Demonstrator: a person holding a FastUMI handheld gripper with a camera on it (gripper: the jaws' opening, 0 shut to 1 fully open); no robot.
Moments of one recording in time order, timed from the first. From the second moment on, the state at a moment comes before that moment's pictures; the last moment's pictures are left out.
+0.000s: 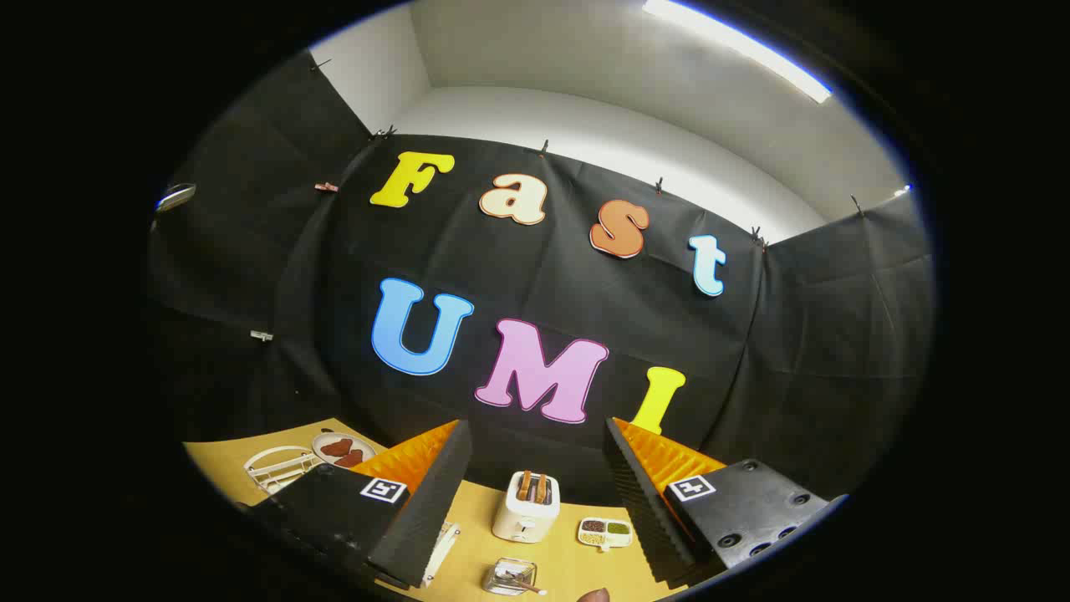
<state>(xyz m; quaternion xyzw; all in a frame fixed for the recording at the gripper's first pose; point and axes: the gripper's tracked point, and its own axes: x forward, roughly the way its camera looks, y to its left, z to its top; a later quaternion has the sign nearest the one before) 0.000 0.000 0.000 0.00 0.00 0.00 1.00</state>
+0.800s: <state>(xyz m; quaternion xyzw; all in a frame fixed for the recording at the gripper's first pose) -0.007 0.007 -0.018 0.03 0.04 0.02 1.00</state>
